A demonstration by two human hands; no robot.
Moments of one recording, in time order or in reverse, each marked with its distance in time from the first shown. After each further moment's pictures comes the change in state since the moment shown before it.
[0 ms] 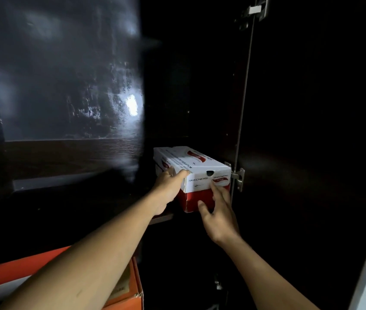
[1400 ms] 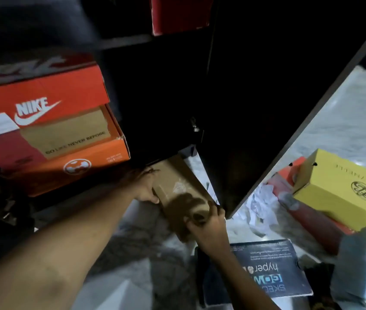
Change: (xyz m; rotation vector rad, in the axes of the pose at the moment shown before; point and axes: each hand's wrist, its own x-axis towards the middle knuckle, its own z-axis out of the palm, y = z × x) left_hand -0.163 -0.349 0.026 1.099 -0.765 -0.086; right_hand -0.351 0.192 0.055 -0.176 -0.243 0.706
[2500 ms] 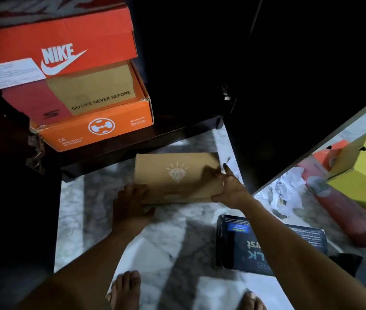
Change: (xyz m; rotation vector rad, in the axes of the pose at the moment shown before) left_hand -0.128 -0.053 0.151 -0.153 0.518 -0.245; right_hand 0.086 0.026 0.008 -0.210 -0.482 -0.260
